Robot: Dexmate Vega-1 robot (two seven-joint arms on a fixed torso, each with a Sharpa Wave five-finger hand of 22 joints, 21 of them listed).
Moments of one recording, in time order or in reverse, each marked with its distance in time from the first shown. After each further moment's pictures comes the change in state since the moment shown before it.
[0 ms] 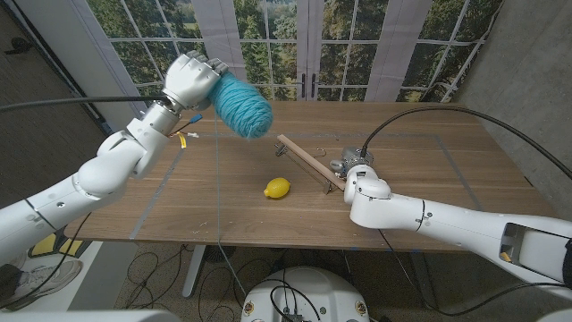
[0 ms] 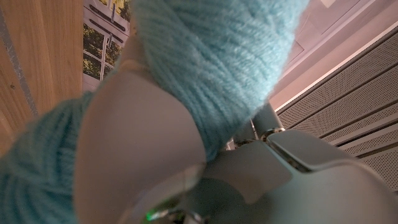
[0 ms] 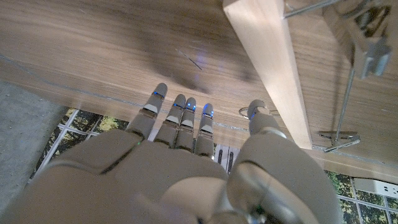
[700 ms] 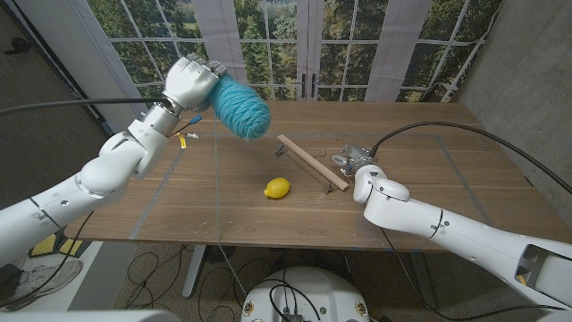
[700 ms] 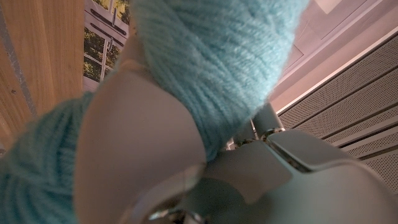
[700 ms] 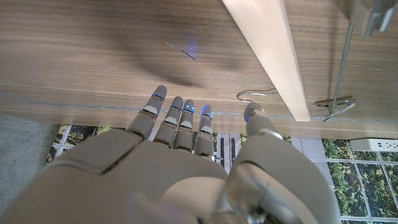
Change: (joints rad) left arm -0.024 -0.009 0.023 0.039 -0.016 -0.011 0.030; left_hand 0.000 0.000 -0.003 0.003 0.000 -0.001 0.002 -0.001 0.000 -0.004 0.004 0.020 -0.010 0.000 0.000 -0.001 0.000 0.009 0.009 -0.019 0.026; right arm -0.185 -0.028 0.230 -0.035 -0.007 0.175 -0.040; right_hand -0.009 0.026 0.017 0.008 0.000 -0.025 -0.004 0.000 -0.005 -0.038 0.005 -0.007 0.000 -0.047 0.025 -0.016 0.003 -0.019 0.005 0.000 0.000
